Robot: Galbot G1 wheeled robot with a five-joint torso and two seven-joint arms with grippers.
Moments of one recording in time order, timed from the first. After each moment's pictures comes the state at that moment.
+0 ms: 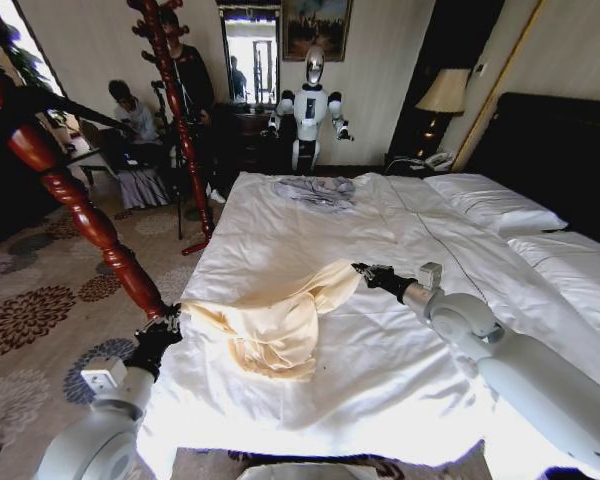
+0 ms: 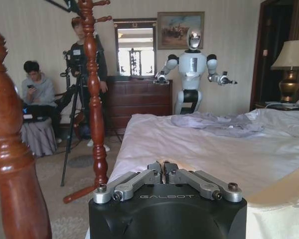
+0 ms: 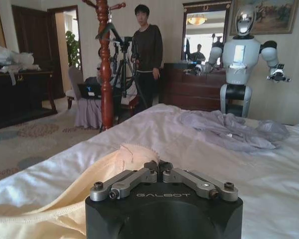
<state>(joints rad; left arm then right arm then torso) 1.73 -0.87 -0.78 -2.50 -0.73 0.31 -0.35 -0.94 0.59 0.31 2.02 0.99 -0.36 0.05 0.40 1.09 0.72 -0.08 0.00</state>
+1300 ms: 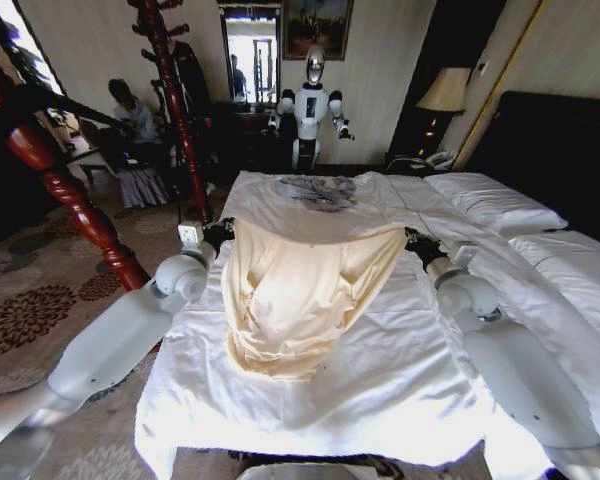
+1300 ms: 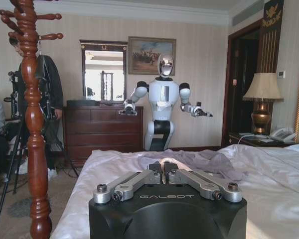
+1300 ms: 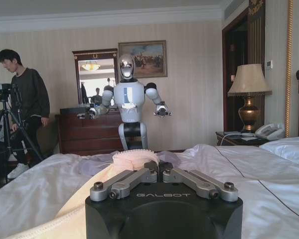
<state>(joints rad) 0.31 -0.88 0.17 -1.76 -1.00 0.34 -0.51 -0.73 0.86 0.36 1.72 0.82 -0.29 0.27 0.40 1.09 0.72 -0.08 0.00</state>
